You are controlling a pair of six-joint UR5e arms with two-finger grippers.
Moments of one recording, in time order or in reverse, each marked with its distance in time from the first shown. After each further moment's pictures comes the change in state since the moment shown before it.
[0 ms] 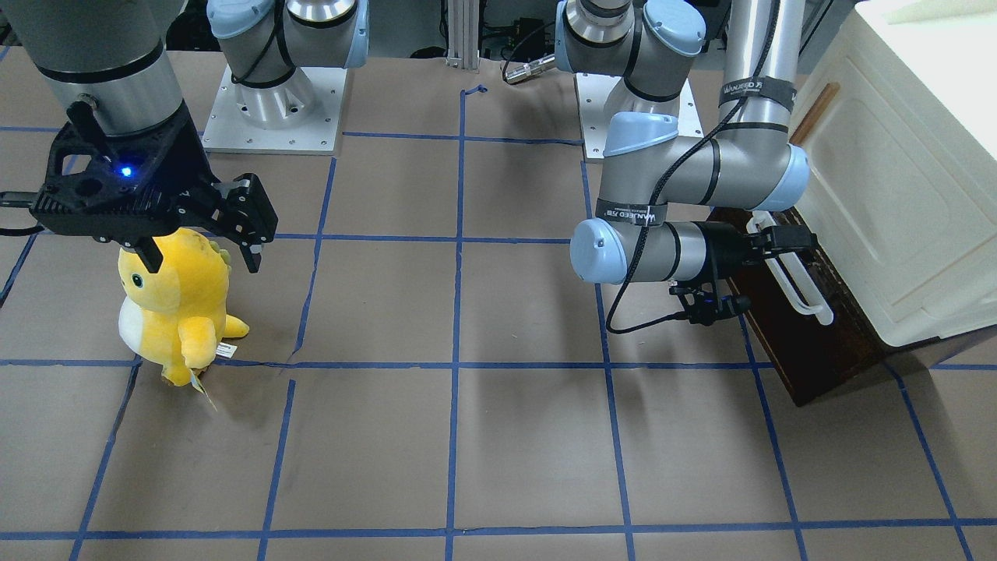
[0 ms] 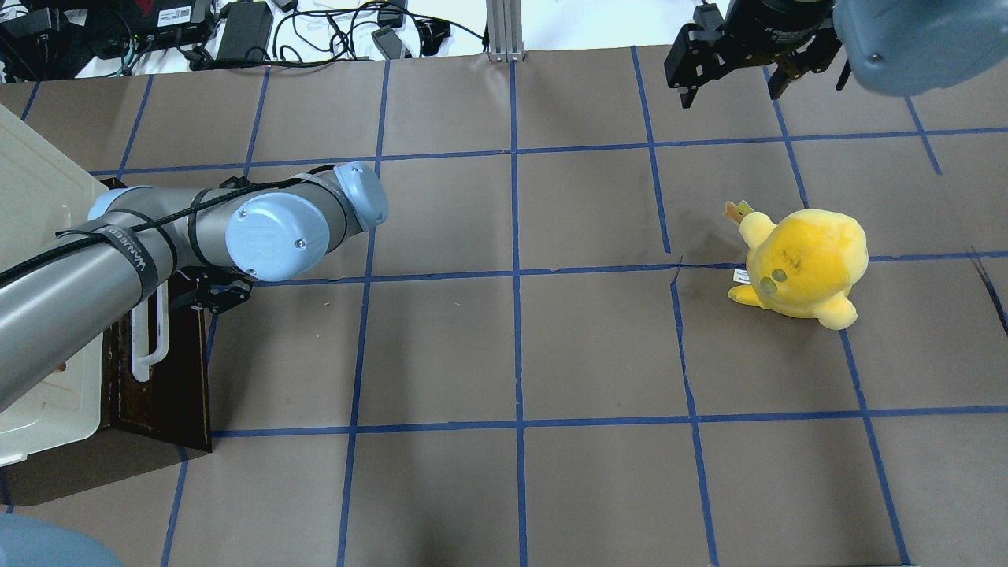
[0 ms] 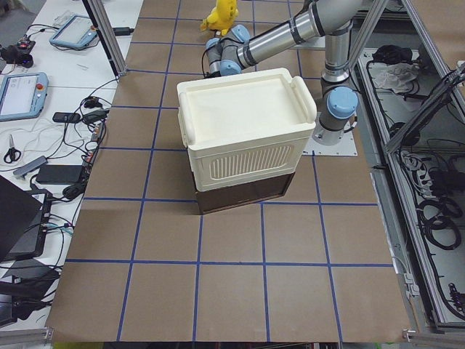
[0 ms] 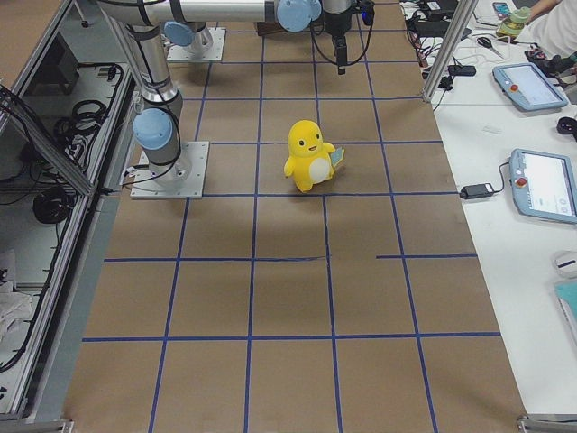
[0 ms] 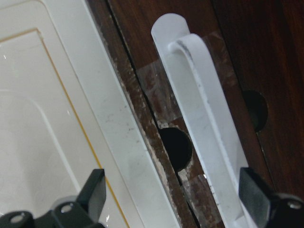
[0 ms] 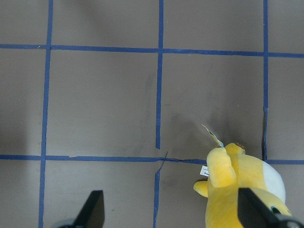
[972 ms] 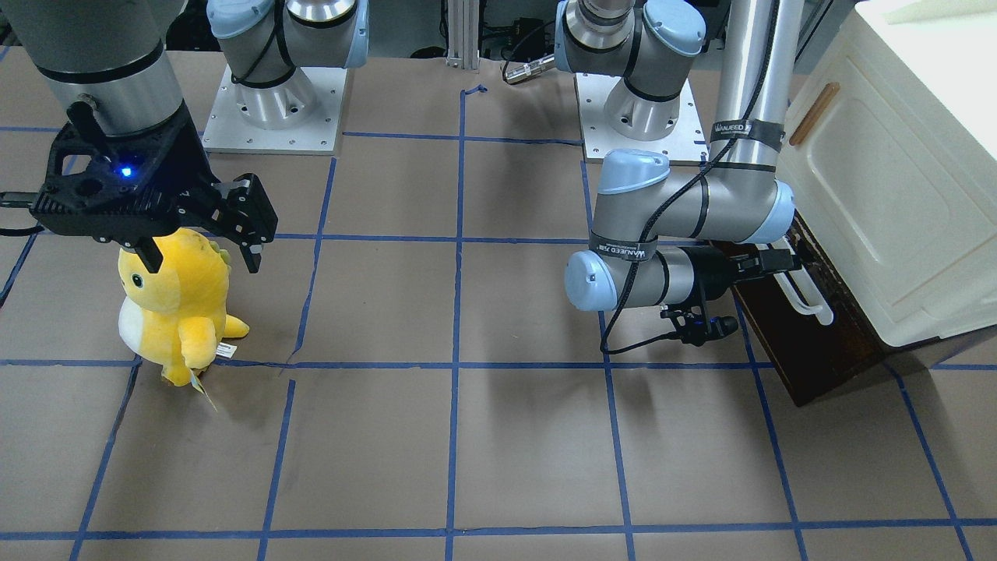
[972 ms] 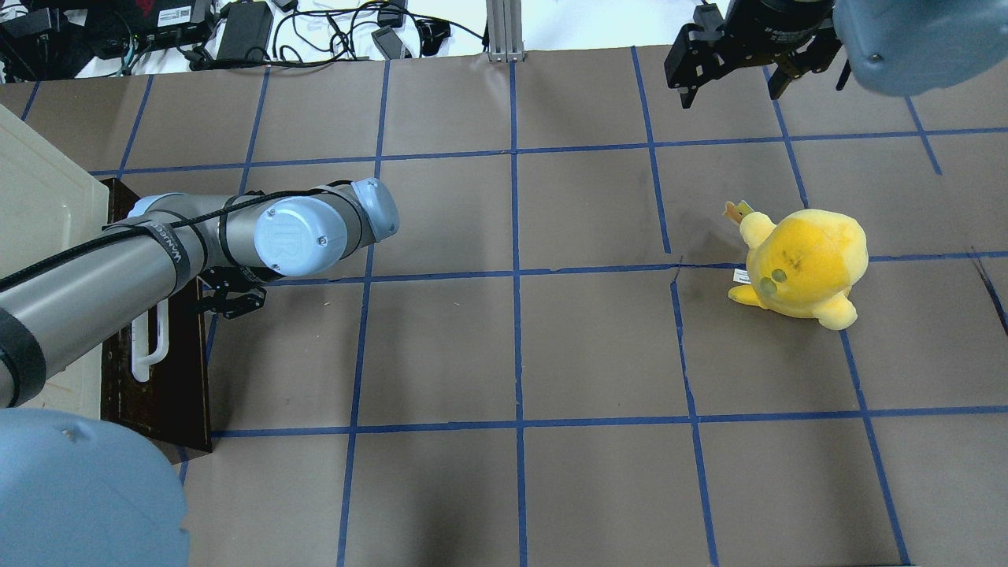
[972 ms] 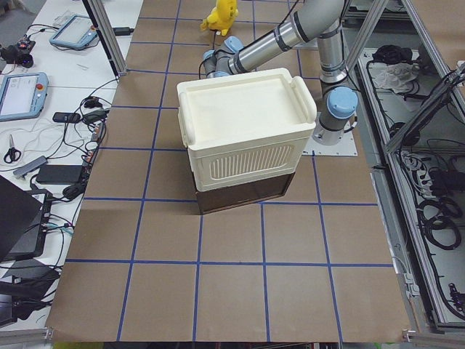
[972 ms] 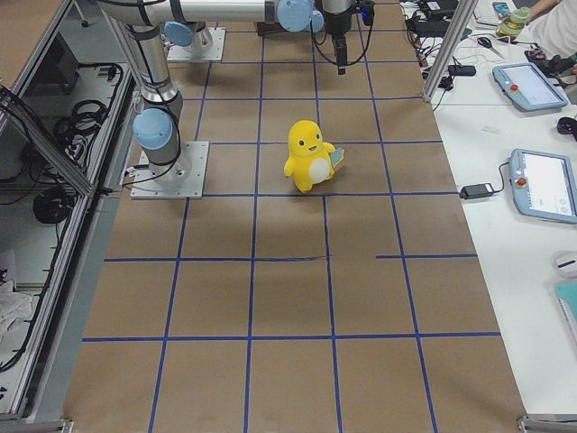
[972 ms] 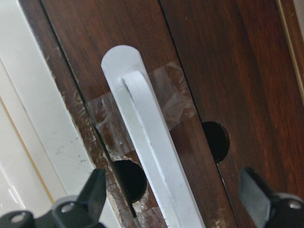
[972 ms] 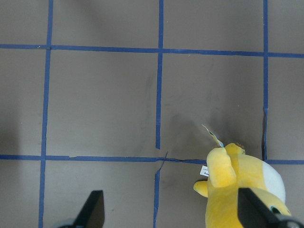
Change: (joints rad) left arm 0.001 -0.085 0.018 -0.034 0.000 -0.093; right arm 0.000 0.000 0.000 0.000 0.000 0.000
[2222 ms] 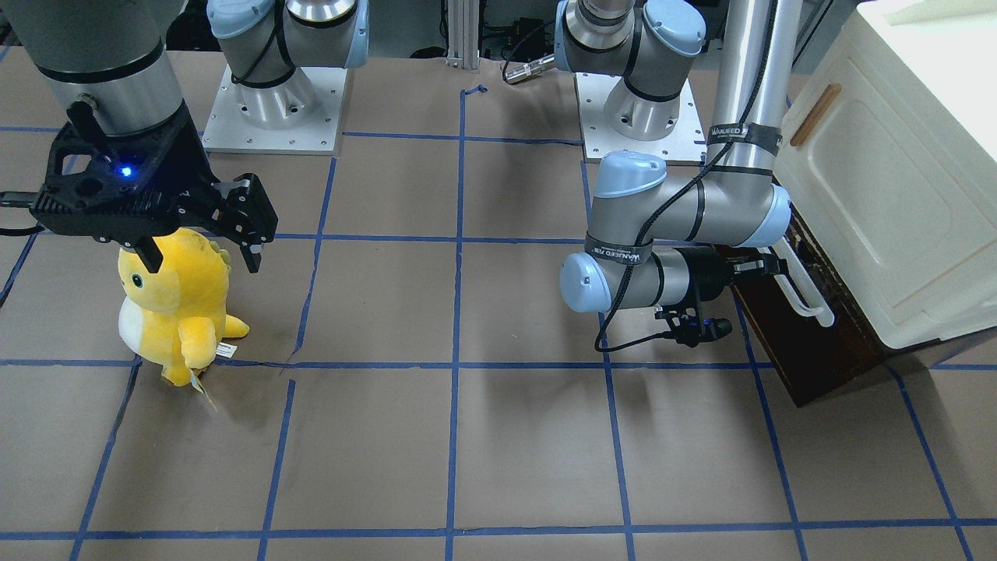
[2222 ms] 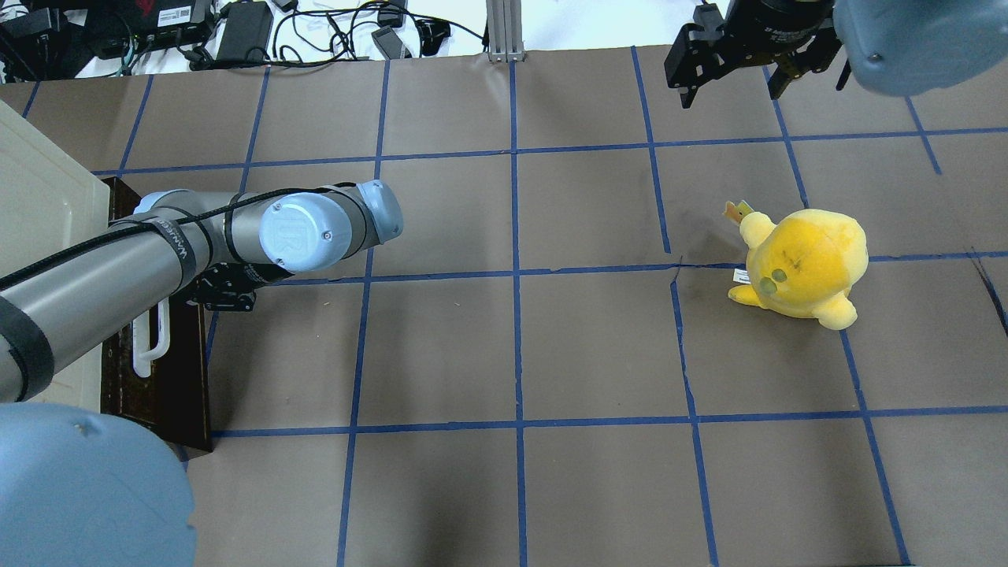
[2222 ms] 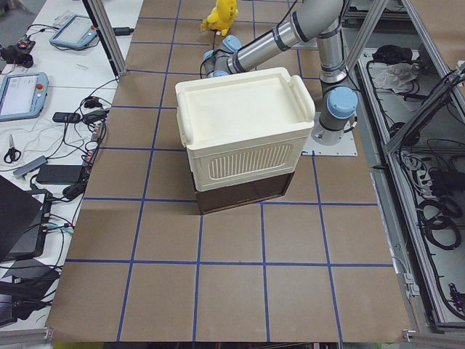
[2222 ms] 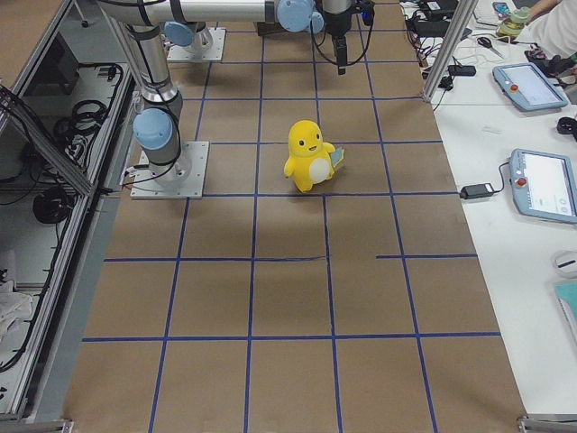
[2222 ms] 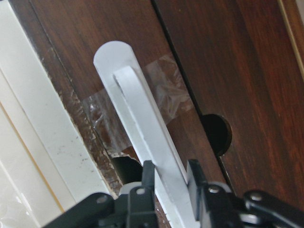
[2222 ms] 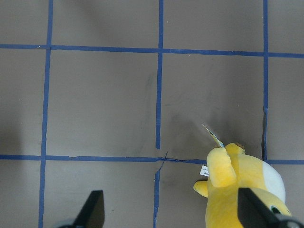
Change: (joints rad) left arm -0.019 -0.011 0.015 -0.031 0.003 0.000; right arm 0.000 0.000 0.000 0.000 0.000 0.000
